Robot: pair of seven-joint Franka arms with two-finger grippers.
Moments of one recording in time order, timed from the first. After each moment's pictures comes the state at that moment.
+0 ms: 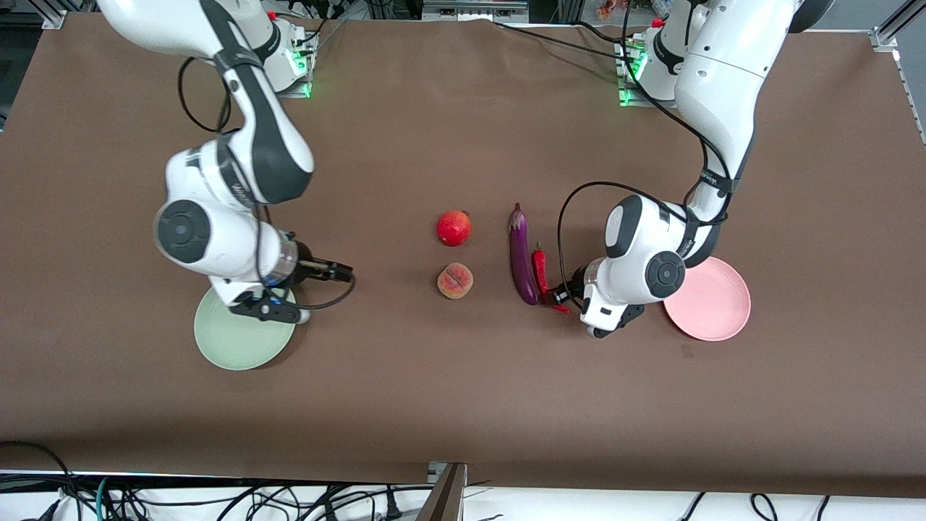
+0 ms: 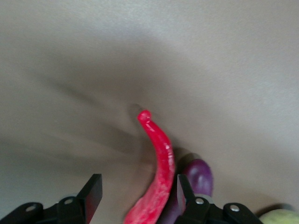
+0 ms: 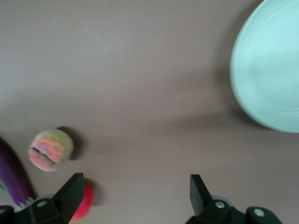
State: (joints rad) left arm -0.30 0.73 -0.07 -1.58 -0.38 2.20 -0.67; right arm 0.41 0.56 -0.02 -1.43 0.22 1.93 0.51
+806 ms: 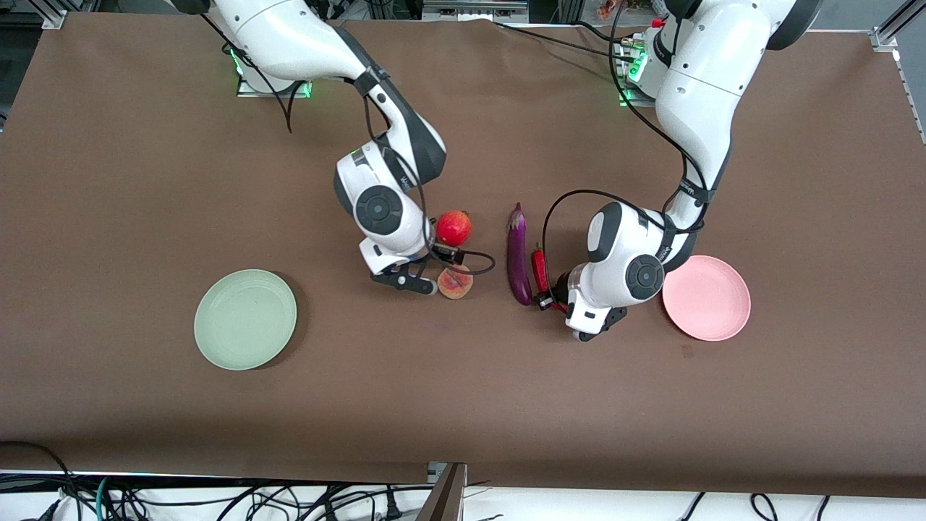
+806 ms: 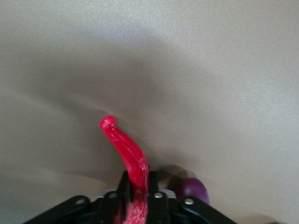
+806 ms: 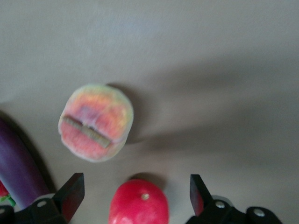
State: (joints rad) left arm -0.33 0.80 -0.08 -1.56 -0.39 2.28 -0.68; right arm 0.68 0.74 -0.02 -1.43 0.23 2.14 0.80
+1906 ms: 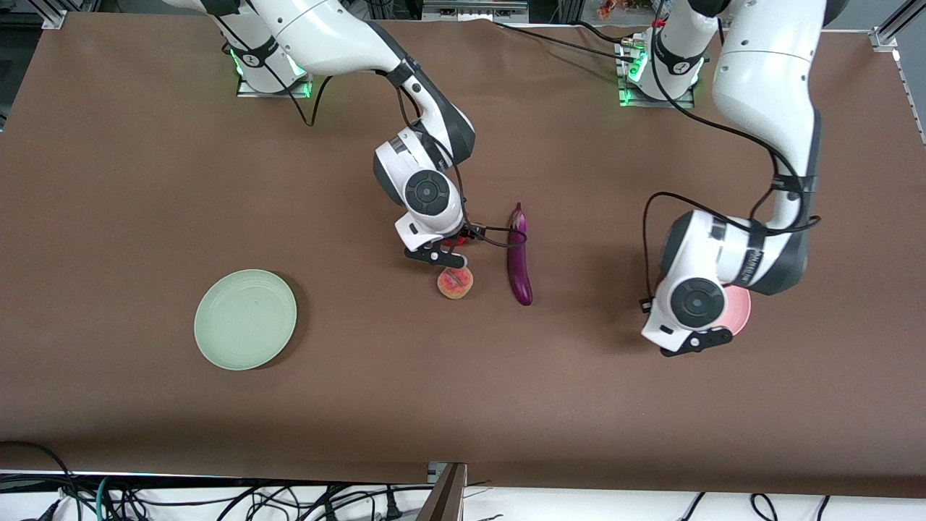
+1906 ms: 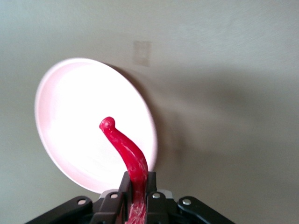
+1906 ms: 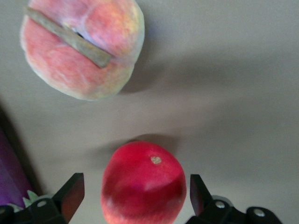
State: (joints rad) left arm -0.24 0.73 0.07 -1.41 0.19 1.79 -0.46; right arm 0.77 0.78 -0.02 -1.47 0.23 2.14 0.84
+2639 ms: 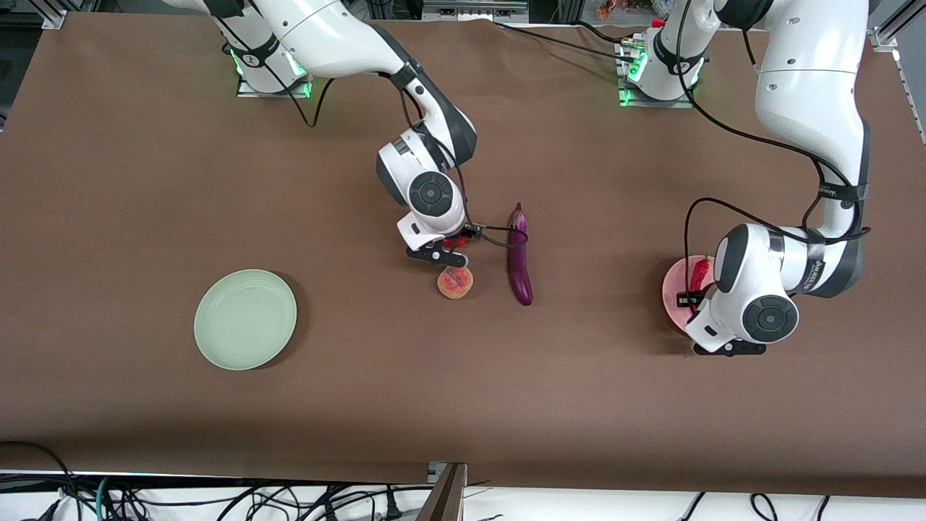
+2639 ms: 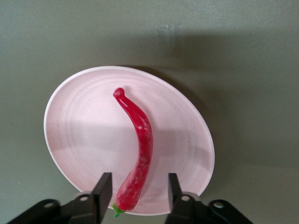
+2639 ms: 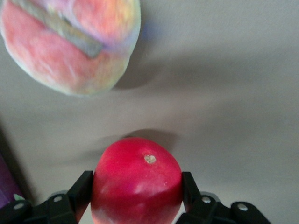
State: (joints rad) left arm -0.12 0.73 0.05 -1.45 0.14 1.82 -0.18; right arm 0.78 0.78 -0.04 -1.46 0.23 2.12 0.84
